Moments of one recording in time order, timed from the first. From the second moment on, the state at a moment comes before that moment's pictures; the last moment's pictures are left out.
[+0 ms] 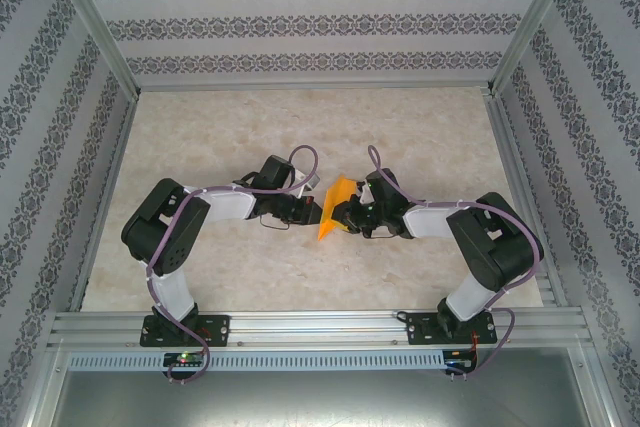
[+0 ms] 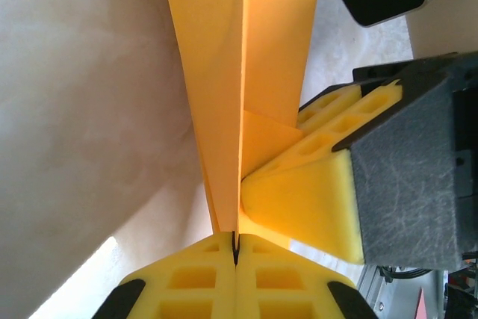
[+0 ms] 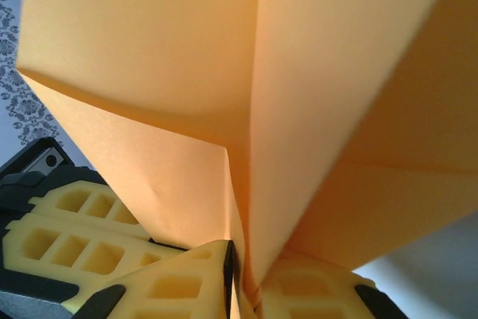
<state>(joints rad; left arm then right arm) -0.53 1.81 0.91 -0.03 0.75 -0.47 0.51 1.64 0.61 0.21 -0.62 1.10</state>
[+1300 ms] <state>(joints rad) -0.47 1.57 0.76 -0.18 0.62 -0.45 0.68 1.80 1.16 -0.80 -0.22 0.49</state>
